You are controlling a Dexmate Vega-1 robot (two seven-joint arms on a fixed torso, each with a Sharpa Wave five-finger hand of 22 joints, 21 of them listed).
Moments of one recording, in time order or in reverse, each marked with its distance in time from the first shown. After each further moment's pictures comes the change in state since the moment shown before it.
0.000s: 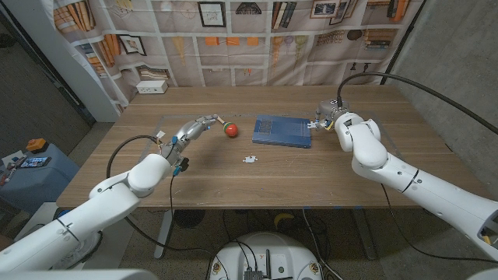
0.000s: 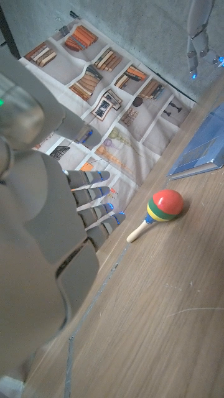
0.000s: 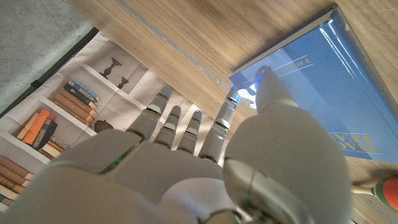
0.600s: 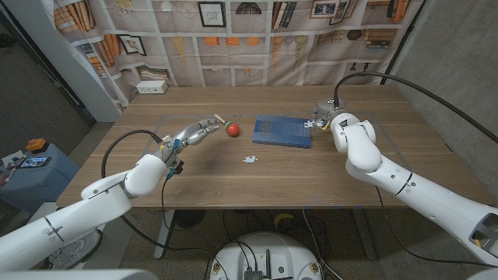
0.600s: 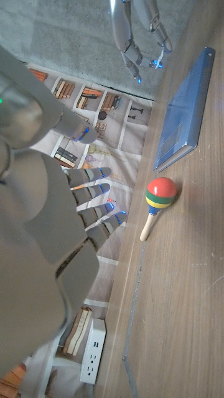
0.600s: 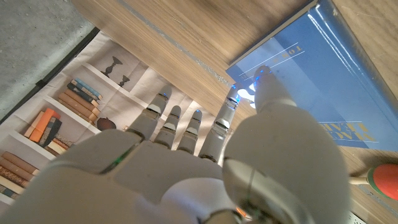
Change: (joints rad) left arm 0.022 0.102 0.024 -0.046 0.291 0.044 0.019; left_hand -0.021 -0.008 -0.025 0.052 0.001 0.055 -0.043 0.004 -0.002 0.033 -0.047 0.000 0.000 0.017 -0.001 0.000 0.002 0.025 0.000 0.007 -0.002; right arm -0.022 0.053 0.008 -0.017 -0.070 -0.030 0.035; right_hand 0.007 0.007 0.000 0.000 0.000 0.000 0.000 -0.004 -0.001 0.005 0.005 -0.005 0.000 0.004 -0.004 0.000 0.000 0.000 0.000 0.000 0.000
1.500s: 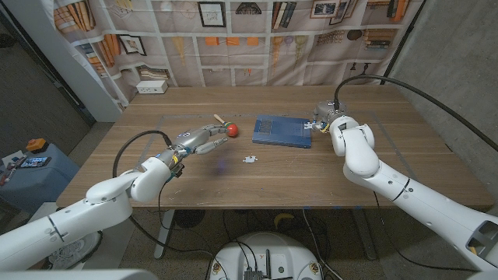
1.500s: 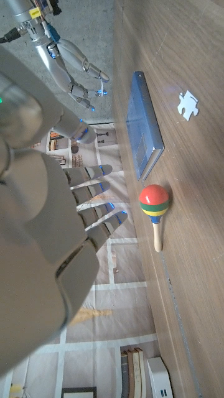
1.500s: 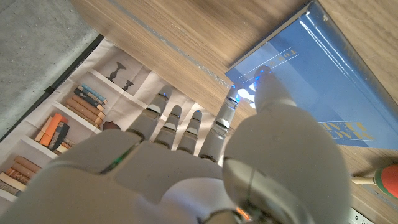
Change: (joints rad) left arm -0.054 0.032 0.094 0.004 0.344 0.004 -0.037; left_hand 0.000 0.000 -0.005 0.011 0.003 0.017 -0.017 0.000 0.000 -0.006 -0.019 -0.004 0.000 -0.007 0.001 -0.005 -0.005 0.003 -0.003 -0.007 0.000; right arm -0.043 0.024 0.029 -0.014 -0.039 -0.016 0.010; right_hand 0.000 0.000 -0.004 0.004 -0.005 0.006 0.006 -0.004 0.000 0.000 0.000 0.000 0.000 0.003 -0.003 0.000 0.005 0.000 0.000 0.000 0.000
